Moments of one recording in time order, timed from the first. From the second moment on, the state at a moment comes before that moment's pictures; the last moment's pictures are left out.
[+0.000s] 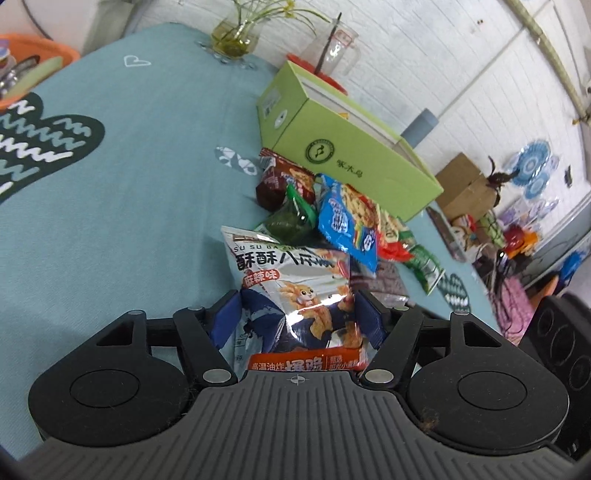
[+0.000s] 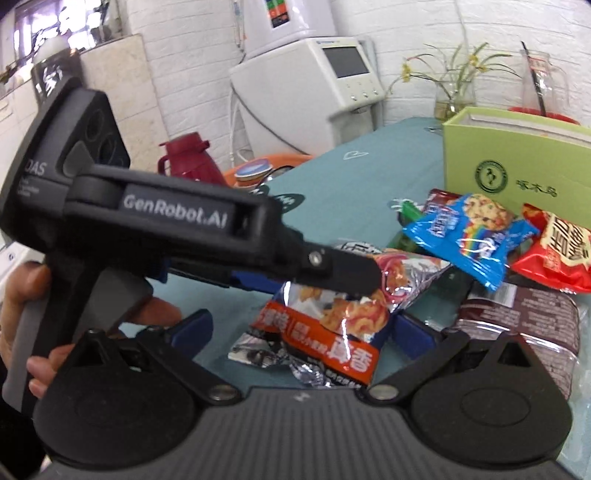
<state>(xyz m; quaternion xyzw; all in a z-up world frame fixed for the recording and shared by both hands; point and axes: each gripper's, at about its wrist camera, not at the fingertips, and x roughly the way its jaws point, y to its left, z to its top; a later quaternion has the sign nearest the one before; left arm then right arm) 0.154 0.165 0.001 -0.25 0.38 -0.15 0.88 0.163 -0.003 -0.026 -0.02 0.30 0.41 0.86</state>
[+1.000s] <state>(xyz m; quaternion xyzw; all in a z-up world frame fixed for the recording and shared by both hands) 0.351 0.108 0.117 -0.18 0.31 -0.20 0.91 0.322 -0.040 0.079 -0.09 0.18 0.35 0.92</state>
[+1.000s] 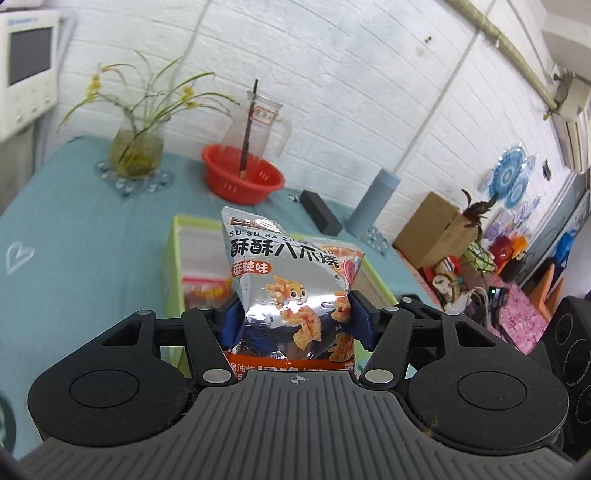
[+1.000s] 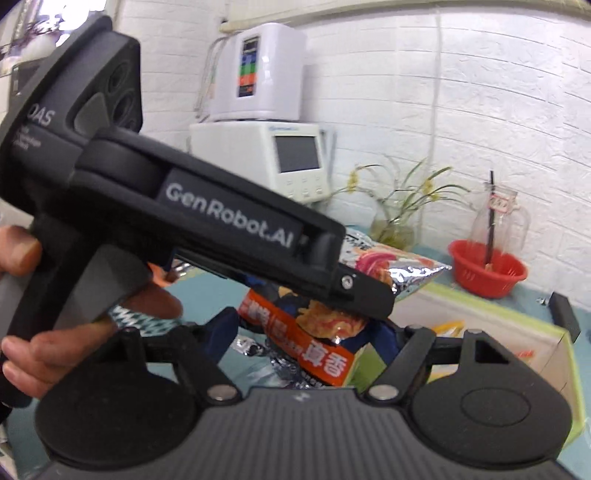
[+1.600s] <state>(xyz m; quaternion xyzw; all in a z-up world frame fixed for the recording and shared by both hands) 0.438 0.092 0.069 -0.12 0.34 -0.16 0.92 0.439 -0.047 0.030 -0.06 0.28 0.34 0.90</state>
